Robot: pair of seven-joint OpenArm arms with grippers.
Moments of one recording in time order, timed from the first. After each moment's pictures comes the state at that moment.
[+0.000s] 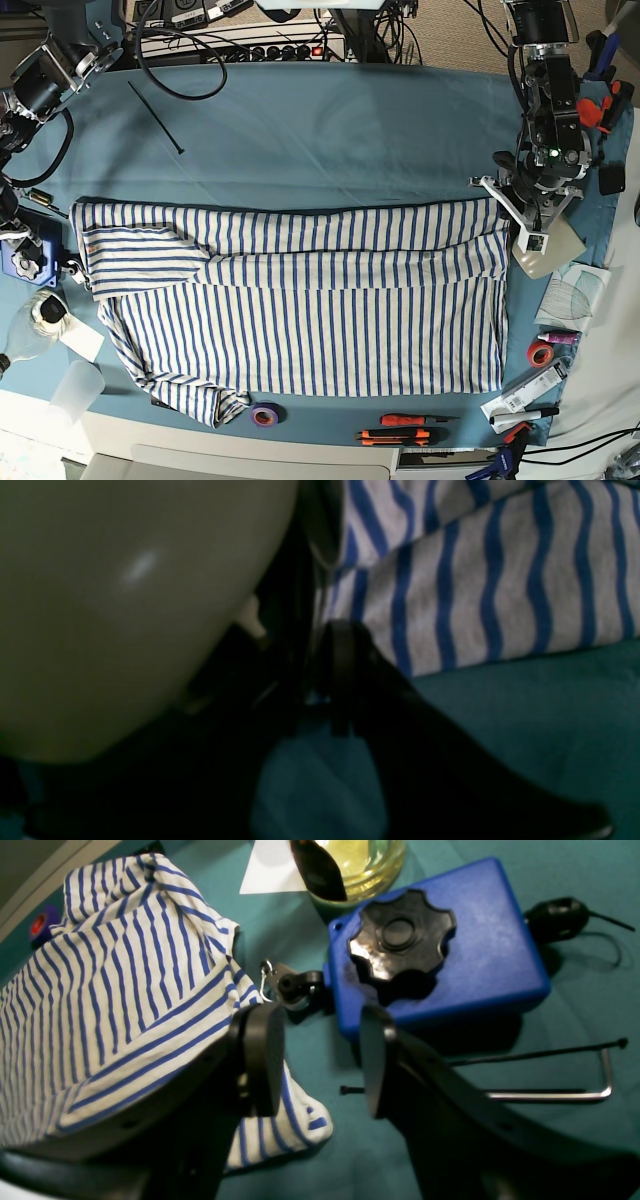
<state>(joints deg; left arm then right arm) 5.3 -10.3 -11.6 95.0 -10.4 -13.0 51.8 15.4 29.6 49.3 68.2 27.3 29.8 -56.3</state>
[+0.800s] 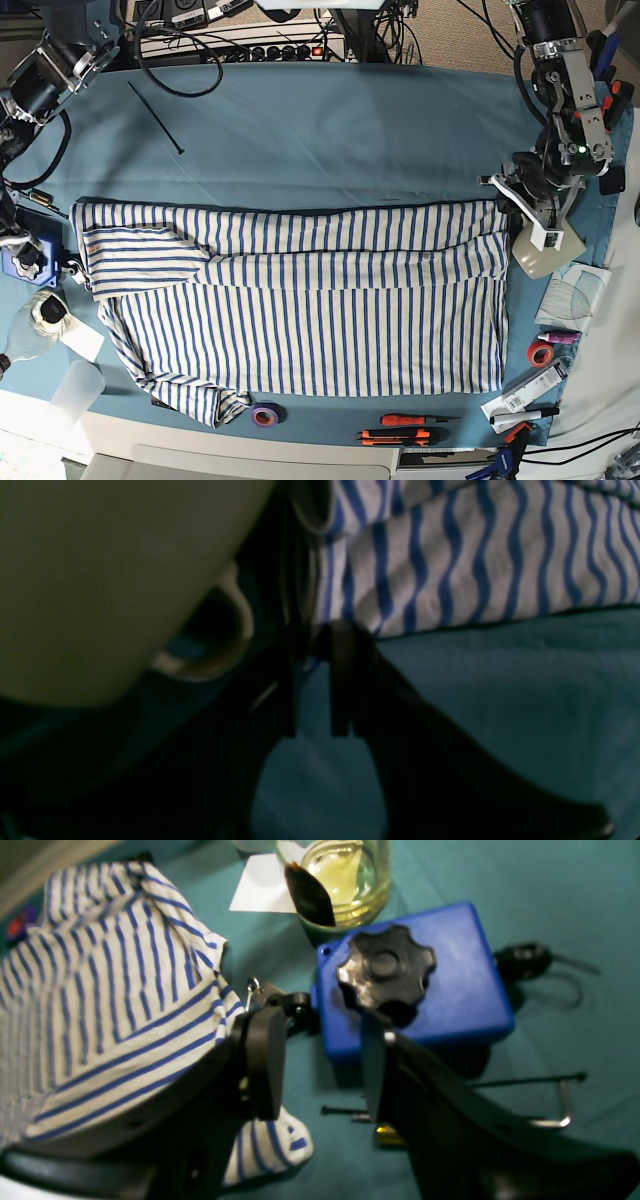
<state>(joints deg) 5.5 -10.4 -17.7 97.4 -24.2 -16.4 60.7 15.5 30.5 43.3 68.4 23.3 27.9 -52.4</state>
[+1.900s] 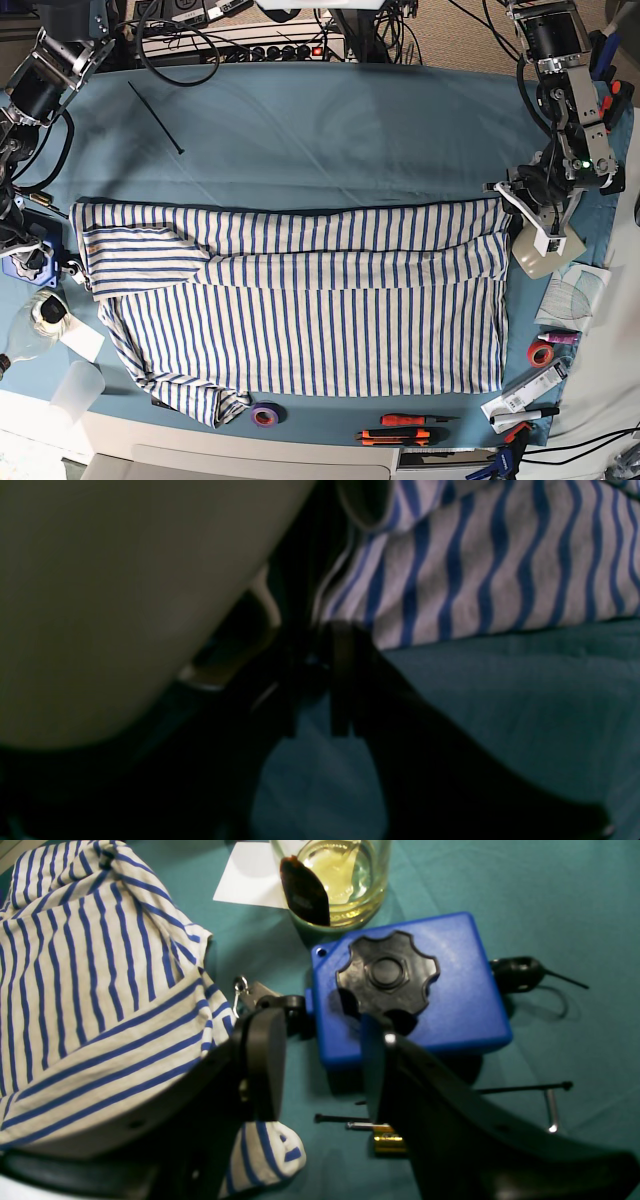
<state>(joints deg) 2.0 -11.4 -18.1 93.0 -23.5 -16.3 64.7 15.4 30.9 36.6 68.4 21.5 23.7 -49.9</state>
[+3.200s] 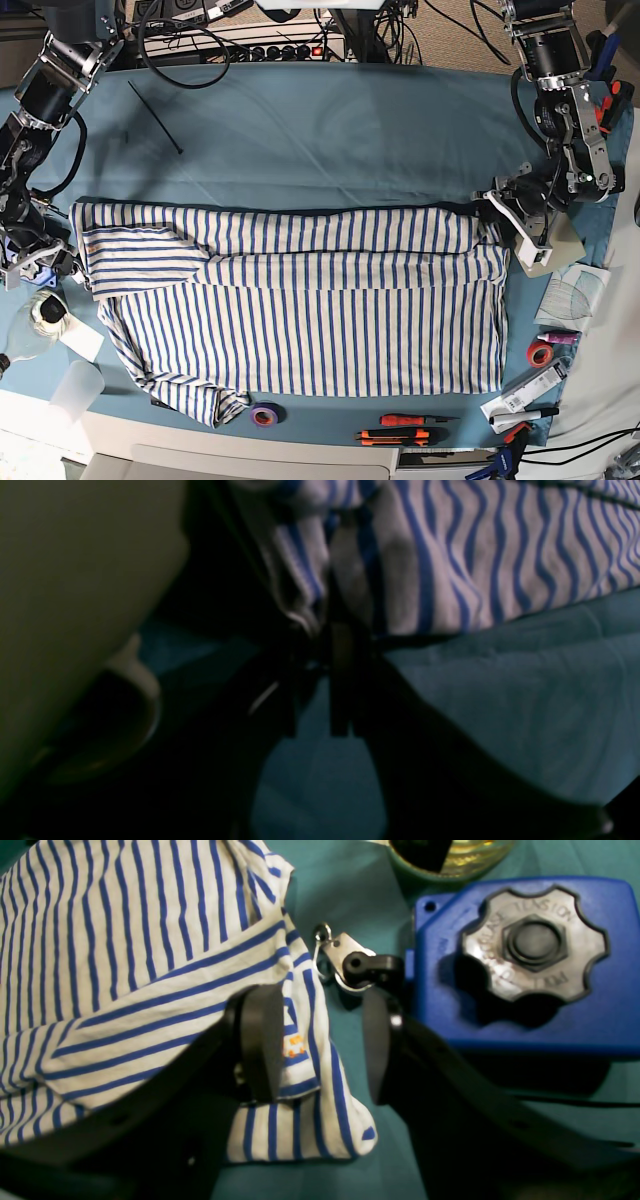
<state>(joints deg) -2.3 -11.1 -18.1 86.8 -32.9 -22.7 68.4 15.6 29.8 35.7 68.1 26.7 30.2 -51.9</state>
